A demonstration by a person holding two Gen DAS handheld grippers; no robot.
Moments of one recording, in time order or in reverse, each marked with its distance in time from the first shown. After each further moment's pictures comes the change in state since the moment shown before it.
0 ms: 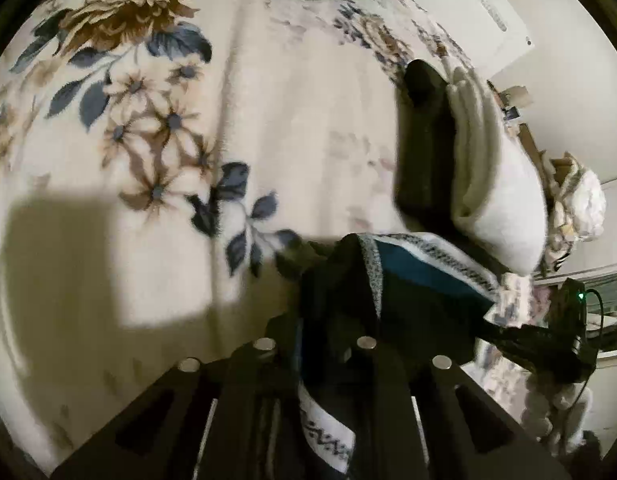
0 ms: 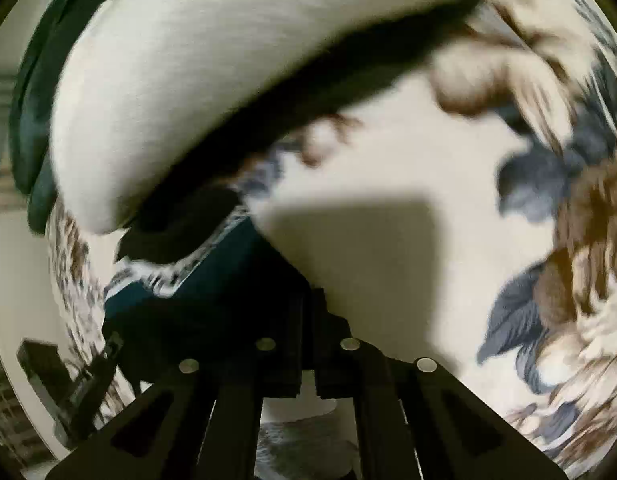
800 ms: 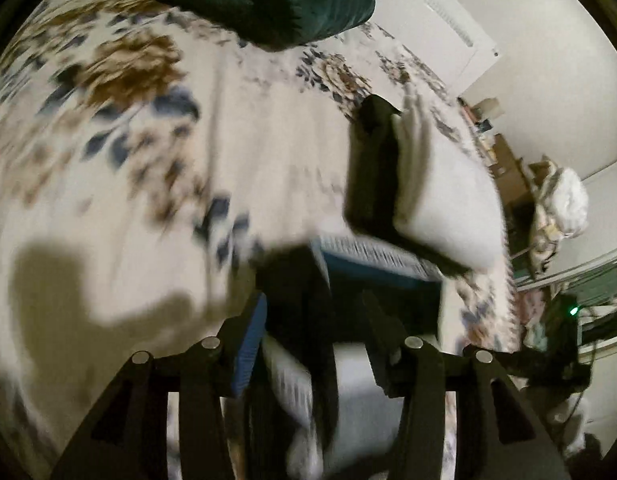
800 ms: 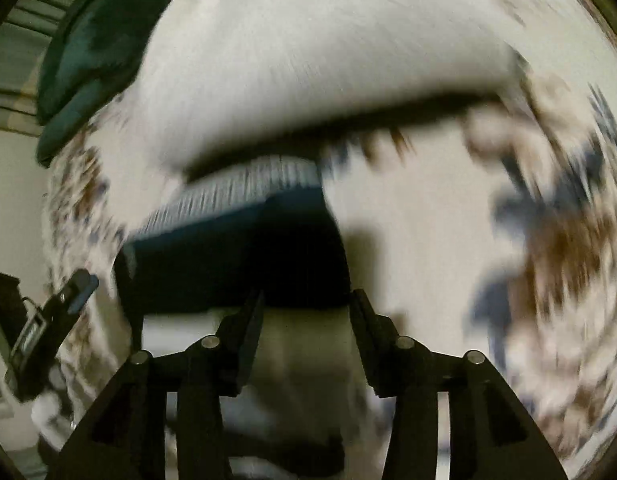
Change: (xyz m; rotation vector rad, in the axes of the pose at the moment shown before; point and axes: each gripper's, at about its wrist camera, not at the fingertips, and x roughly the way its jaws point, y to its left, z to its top) left arm -0.079 -0.018 -0.046 0.061 -0.106 -0.039; right arm -0.049 0.043 -0.048 -0.202 -0.003 -0.046
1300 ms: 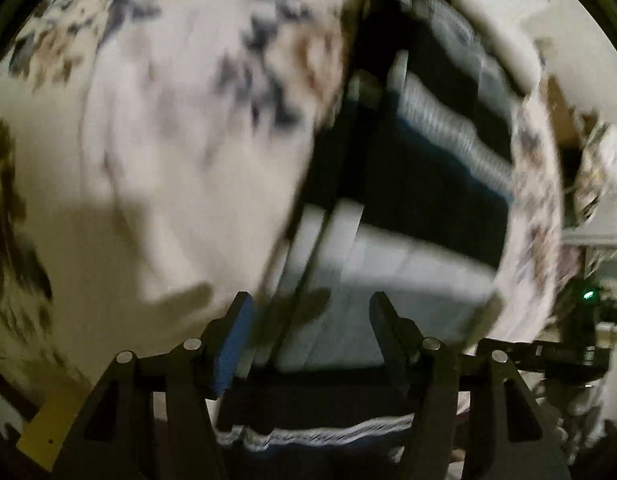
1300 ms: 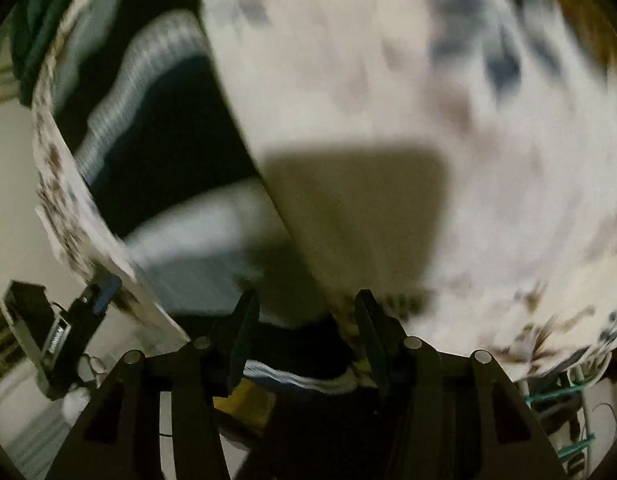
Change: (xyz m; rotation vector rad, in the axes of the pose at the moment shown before) left arm -0.040 0.033 -0.292 -0.084 0.282 0.239; right arm 0.067 -0.075 -0.334 0.136 0.368 0.049
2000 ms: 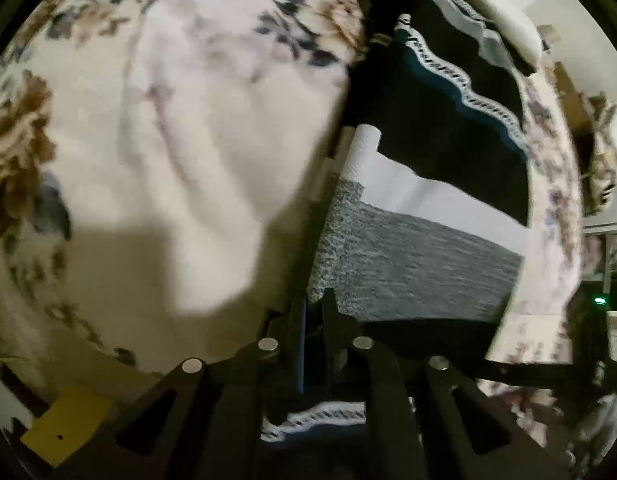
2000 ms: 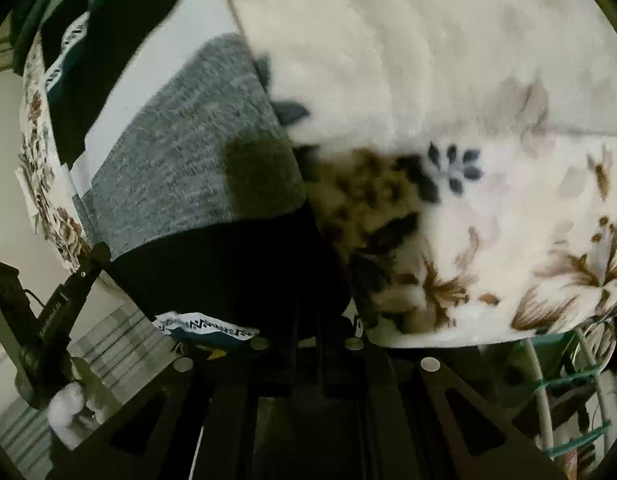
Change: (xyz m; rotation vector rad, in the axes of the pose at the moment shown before) left arm -0.009 0.015 -0.052 0.017 -0.050 0.012; right arm 0.086 0.033 -0.081 0.004 0.031 -0.020
